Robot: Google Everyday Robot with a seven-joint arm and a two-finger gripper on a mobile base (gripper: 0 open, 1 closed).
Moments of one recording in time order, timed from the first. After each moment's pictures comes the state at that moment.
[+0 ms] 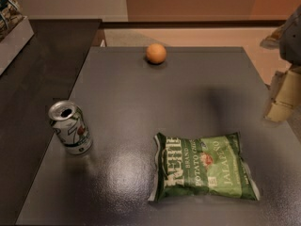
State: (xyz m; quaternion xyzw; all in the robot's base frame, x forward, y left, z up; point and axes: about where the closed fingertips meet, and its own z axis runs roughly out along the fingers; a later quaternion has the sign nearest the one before) arm 0.438 -0.217 0.976 -0.60 0.78 -0.03 0.16
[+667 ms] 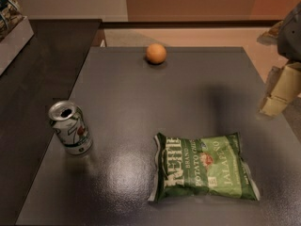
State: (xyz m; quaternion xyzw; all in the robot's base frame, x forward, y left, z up) arm 0.451 -0.213 0.978 -0.60 0.78 -0.02 0.19
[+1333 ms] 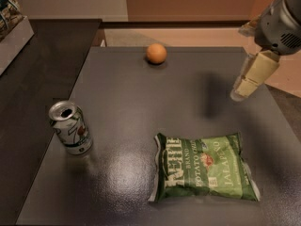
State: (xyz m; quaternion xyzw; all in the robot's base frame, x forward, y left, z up) arm 0.515 -0.196 0.967 -0.59 0.77 0.01 0.25
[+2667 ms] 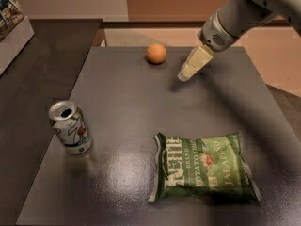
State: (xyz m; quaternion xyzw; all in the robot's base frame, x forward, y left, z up) arm 0.648 -0.122 0.903 -0.54 0.78 0.09 0.29
